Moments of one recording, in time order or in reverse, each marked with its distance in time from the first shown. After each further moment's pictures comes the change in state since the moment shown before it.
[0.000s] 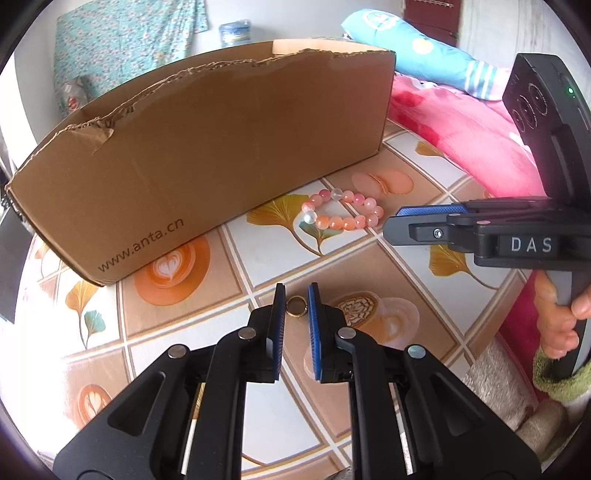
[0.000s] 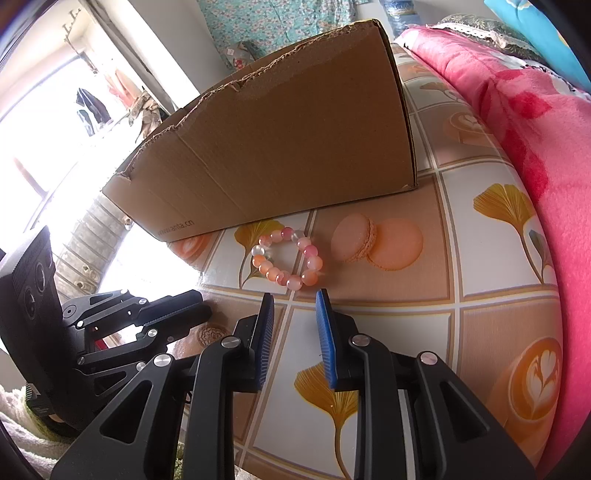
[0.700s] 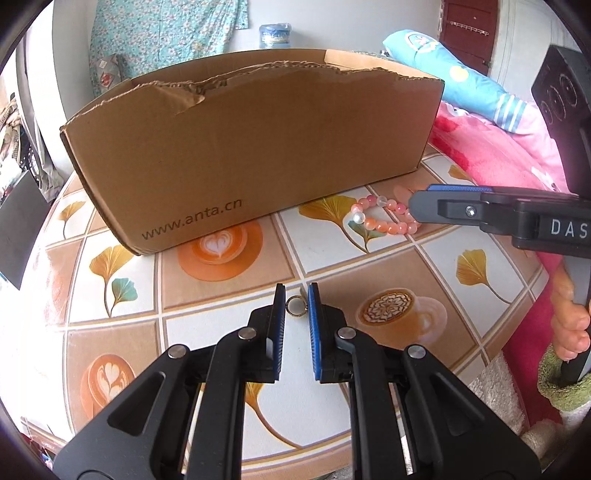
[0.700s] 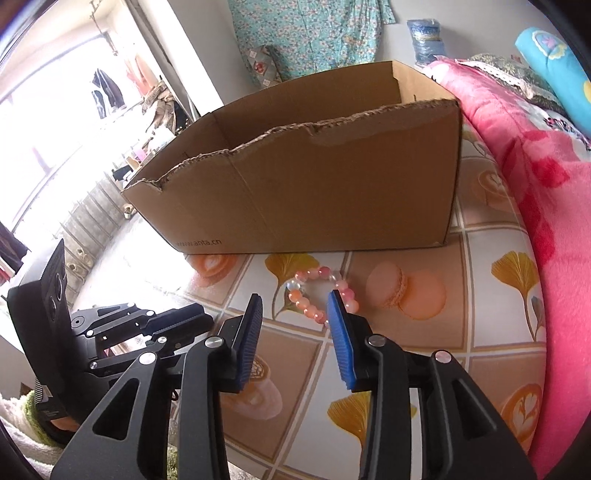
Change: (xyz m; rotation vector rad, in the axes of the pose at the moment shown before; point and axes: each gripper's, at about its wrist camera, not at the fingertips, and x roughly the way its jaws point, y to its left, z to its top) left arm -0.009 0.032 -0.011 -0.137 -0.033 0.036; right arm -0.005 0.041 0.020 -0.127 -0.037 -0.029
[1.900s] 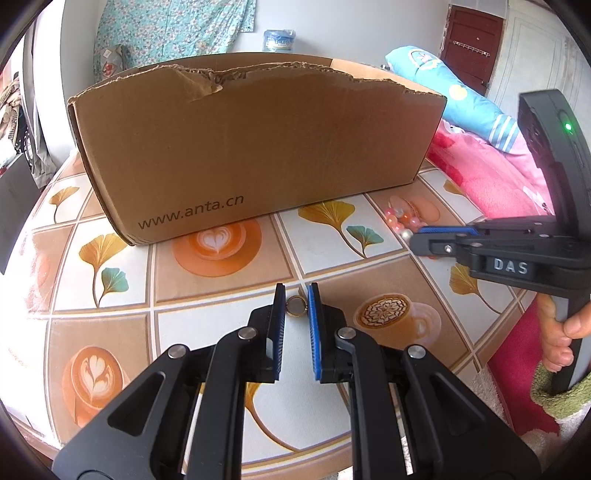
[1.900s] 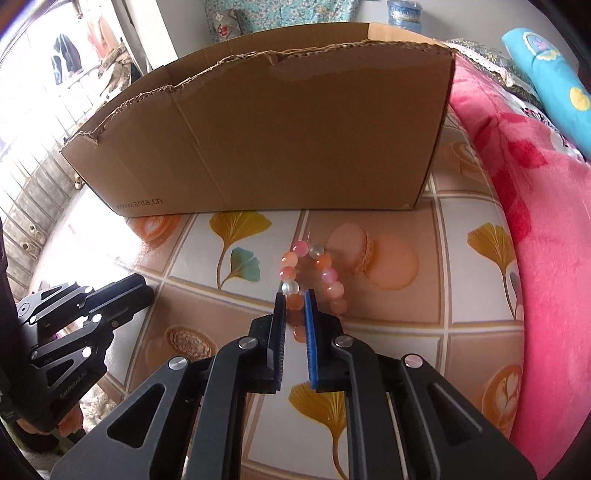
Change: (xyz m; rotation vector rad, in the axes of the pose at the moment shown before) left arm -0.009 0.022 -0.009 -0.053 -0.036 -0.065; right arm -0.005 -0.017 -0.012 0.006 0.150 -0.213
